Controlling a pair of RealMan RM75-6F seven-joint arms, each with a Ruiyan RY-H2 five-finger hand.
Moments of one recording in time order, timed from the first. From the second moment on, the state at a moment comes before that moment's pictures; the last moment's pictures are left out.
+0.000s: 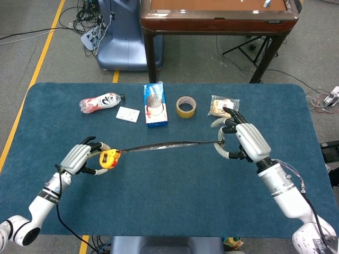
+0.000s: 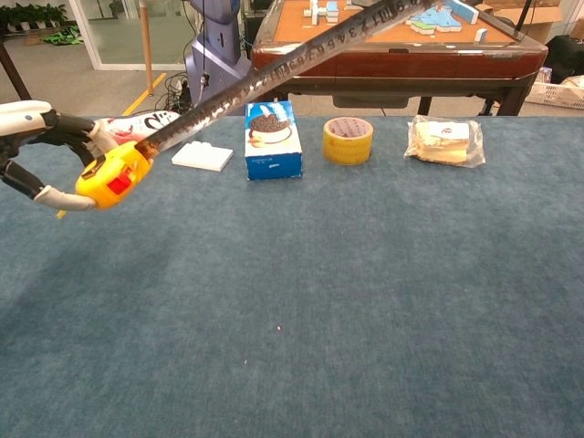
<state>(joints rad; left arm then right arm) -0.59 -1.30 -0.07 -1.43 1.47 1.06 -0.41 0.58 -0.92 0.27 -2.07 -1.22 1.06 0.20</state>
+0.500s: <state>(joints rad) -0.62 -1.27 -0.05 -1.47 1.54 1.03 -0.55 0.57 -0.90 0.27 -2.05 -1.29 1.01 0.30</state>
